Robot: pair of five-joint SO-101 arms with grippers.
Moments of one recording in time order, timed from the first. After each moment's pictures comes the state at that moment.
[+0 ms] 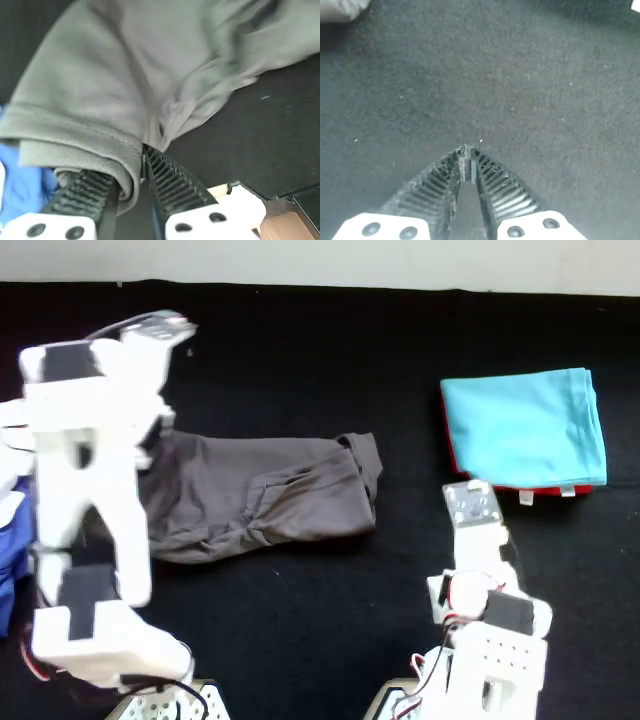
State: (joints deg) left arm -9.6 0.8 -15.0 100.5 -28.2; right arm 9.8 -73.4 77.4 69.5 24.7
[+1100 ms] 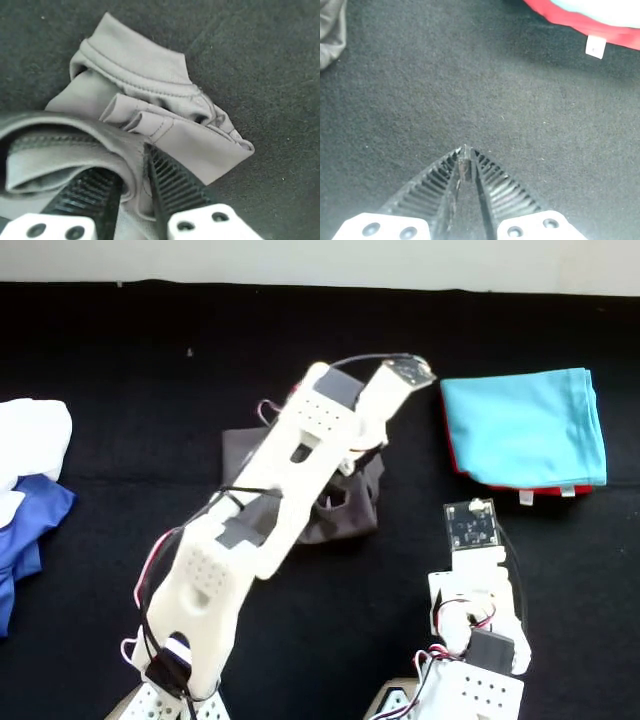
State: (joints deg) left arm 26.0 43.1 -47.4 88.2 -16.1; right arm 12.0 -96.2 95.1 59.6 24.8
